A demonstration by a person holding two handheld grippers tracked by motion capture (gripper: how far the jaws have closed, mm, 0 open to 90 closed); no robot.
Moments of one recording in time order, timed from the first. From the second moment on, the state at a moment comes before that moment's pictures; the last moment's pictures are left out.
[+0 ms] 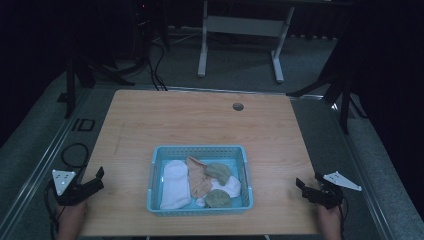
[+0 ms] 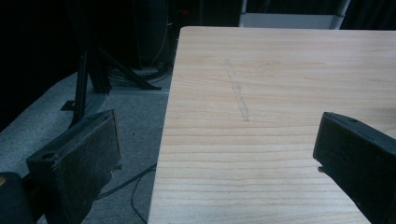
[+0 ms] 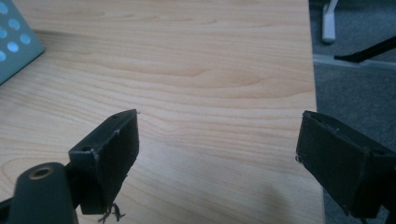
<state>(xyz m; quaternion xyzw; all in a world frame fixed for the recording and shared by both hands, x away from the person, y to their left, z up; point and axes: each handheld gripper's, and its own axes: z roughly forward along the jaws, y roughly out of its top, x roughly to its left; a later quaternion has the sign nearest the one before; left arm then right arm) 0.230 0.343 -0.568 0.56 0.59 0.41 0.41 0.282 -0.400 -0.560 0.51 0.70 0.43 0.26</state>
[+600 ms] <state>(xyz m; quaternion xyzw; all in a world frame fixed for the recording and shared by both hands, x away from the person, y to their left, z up) 0.232 0.341 -0.568 0.57 0.58 0.41 0.40 0.285 -0.401 -0.560 0.50 0.72 0.43 0.22</state>
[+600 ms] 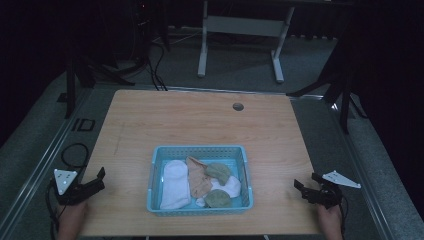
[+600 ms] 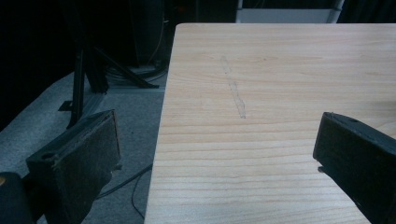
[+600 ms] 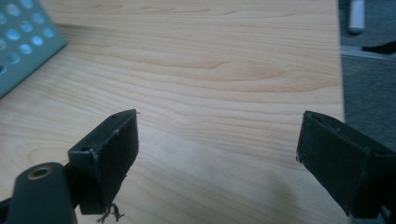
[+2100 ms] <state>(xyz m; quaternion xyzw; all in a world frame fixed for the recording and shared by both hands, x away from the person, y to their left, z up) 0.232 0.342 -0.568 0.57 0.59 0.40 0.41 0.297 -0.359 -0.542 0.29 0.89 0.35 0.05</state>
